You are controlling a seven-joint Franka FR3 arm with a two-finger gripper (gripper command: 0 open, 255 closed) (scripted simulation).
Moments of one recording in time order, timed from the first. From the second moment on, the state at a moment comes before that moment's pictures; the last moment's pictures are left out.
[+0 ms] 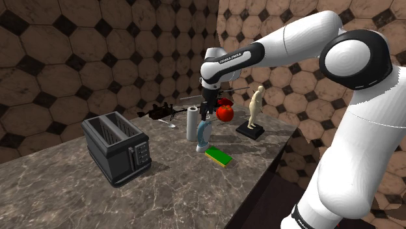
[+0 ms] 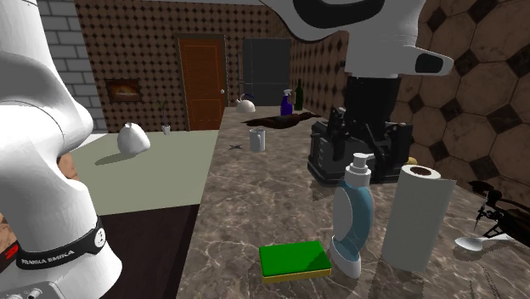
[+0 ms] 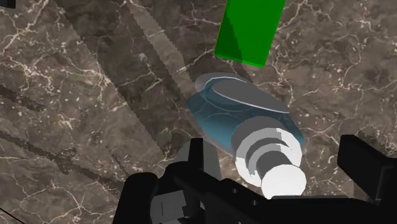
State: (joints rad) arm -0.02 0.06 -0.18 -2.01 0.05 2.07 -0.43
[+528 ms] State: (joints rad) arm -0.03 0.07 -0.18 -2.02 0.05 2.08 -0.43
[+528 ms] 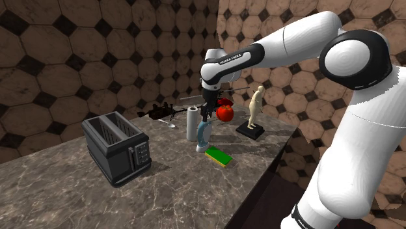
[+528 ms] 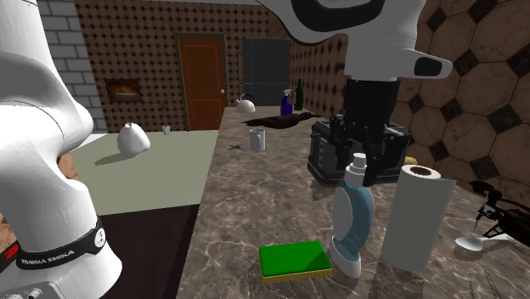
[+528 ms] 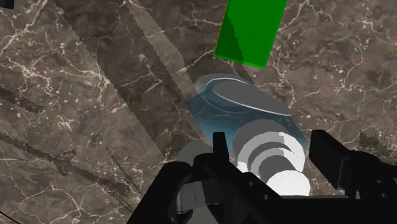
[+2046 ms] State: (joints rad) arm -0.02 0.02 -0.18 -1.91 0.04 1.91 -0.42
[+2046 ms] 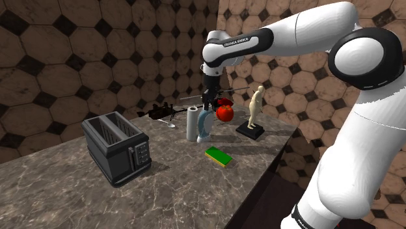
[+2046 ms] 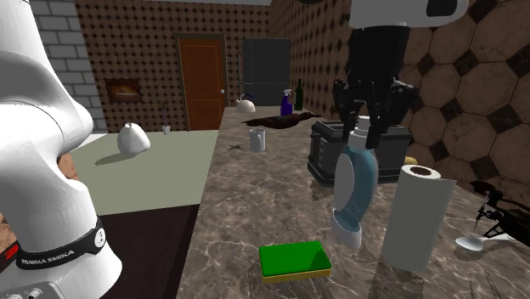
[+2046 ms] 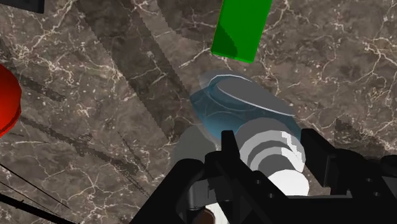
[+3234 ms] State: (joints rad) arm -0.02 0.01 -0.18 -1.67 0.04 1.67 -0.41
